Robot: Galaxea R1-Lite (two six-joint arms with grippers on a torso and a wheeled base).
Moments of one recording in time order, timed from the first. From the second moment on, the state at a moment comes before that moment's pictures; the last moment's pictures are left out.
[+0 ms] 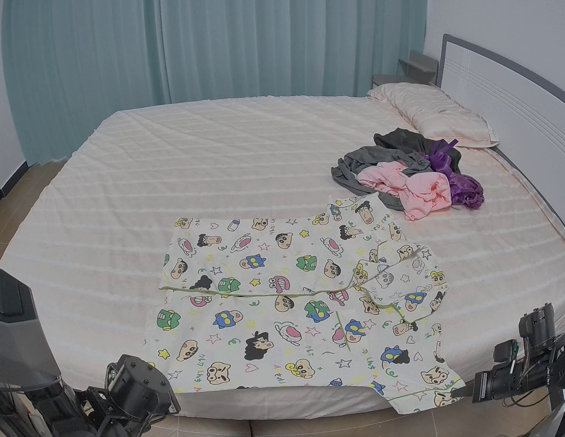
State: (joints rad) left arm -0.70 1.89 -0.02 -0.90 0.53 -0.88; right arm 0.09 1.63 -0.02 -0.55 0.34 0.30
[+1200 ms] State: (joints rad) left arm -0.76 1.65 -0.15 -0.50 0.53 -0.88; right arm 0.09 1.39 -0.07 -0.36 0.30 0.20
